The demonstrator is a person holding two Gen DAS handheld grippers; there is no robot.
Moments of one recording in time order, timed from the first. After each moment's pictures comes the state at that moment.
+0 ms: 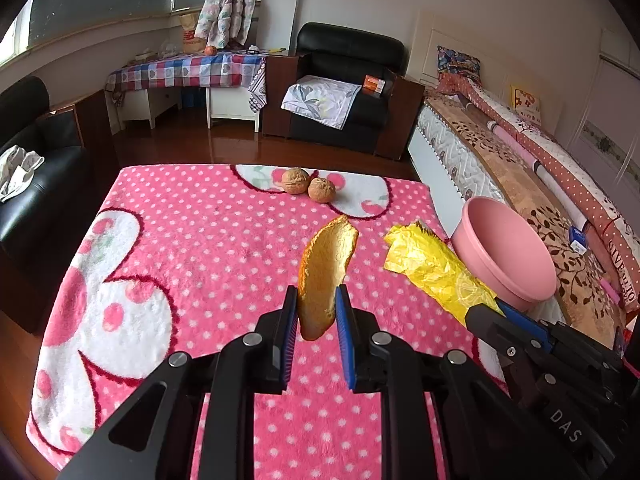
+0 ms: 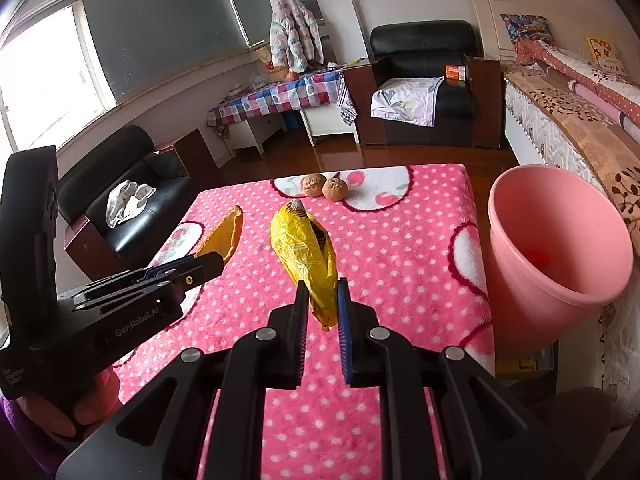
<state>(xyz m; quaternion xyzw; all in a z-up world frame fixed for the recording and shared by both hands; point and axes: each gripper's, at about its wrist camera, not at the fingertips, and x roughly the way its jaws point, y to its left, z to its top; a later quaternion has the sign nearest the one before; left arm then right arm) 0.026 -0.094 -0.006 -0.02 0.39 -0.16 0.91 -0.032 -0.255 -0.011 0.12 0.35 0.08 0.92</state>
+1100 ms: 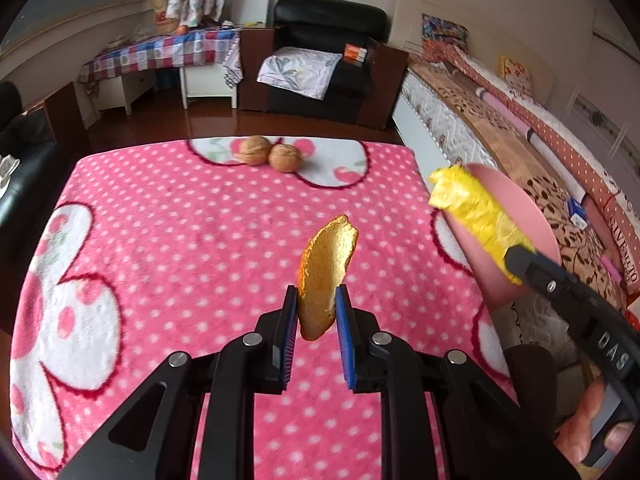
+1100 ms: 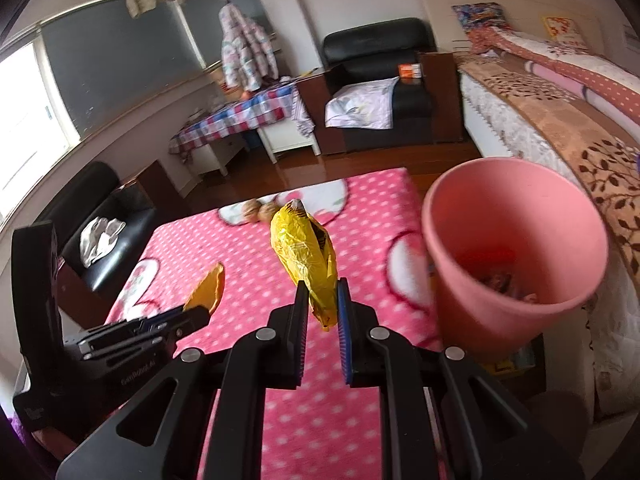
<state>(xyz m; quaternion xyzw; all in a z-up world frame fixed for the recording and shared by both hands) 0.055 -0.136 -0.042 0.01 0.44 -0.19 0.88 -0.018 -0.313 -0.020 0.16 0.34 0.00 0.93</state>
